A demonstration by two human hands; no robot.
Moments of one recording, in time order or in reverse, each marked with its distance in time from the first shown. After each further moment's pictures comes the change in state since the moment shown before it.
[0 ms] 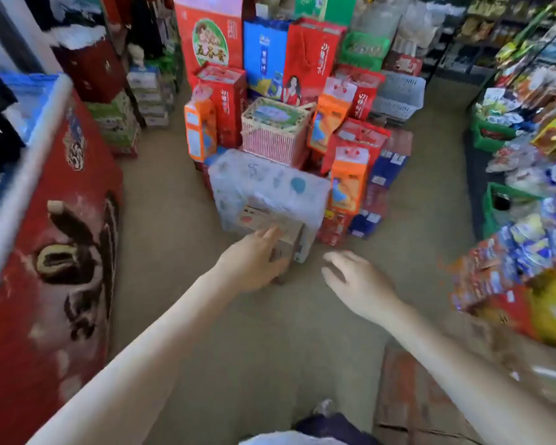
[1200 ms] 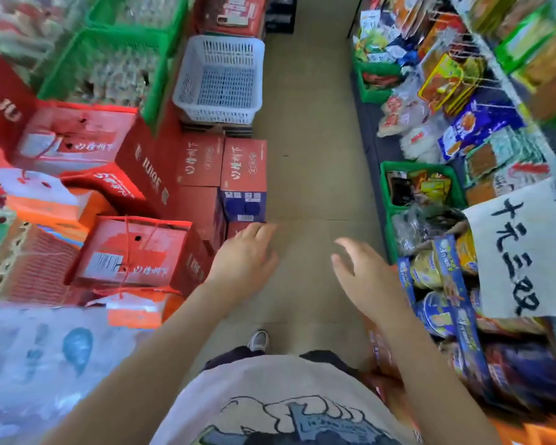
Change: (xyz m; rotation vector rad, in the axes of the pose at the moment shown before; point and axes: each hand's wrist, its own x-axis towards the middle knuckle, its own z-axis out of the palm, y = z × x) left_hand 0.842 0.351 0.157 0.057 -0.142 0.238; right_hand 0.432 0.669 -0.292 0.189 0.206 0.593
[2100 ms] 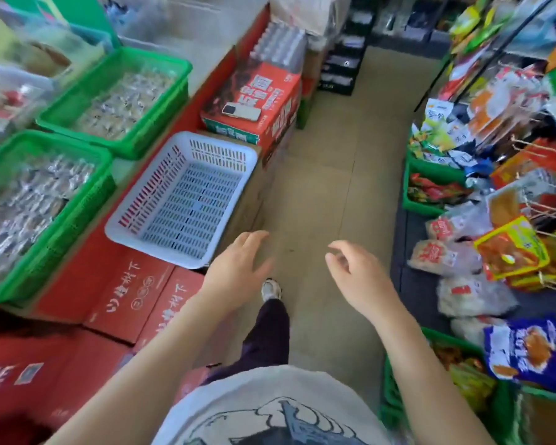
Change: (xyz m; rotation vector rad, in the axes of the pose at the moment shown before) left_hand 0.629 0.057 -0.070 -0.205 0.197 -0.325; right_hand 0.697 0.067 -0.187 0.069 -0.260 -0.260
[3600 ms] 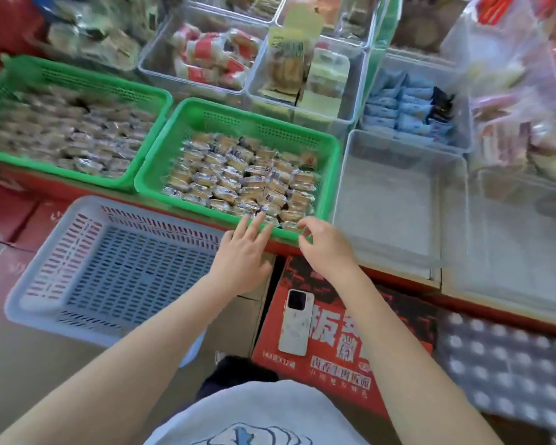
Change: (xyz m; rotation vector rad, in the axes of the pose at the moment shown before) left_hand 0.618 -0.159 -0.182 0.007 0.360 -1.225; right_hand 0.837 -0.386 0.063 -0.533 -0.876 -1.253
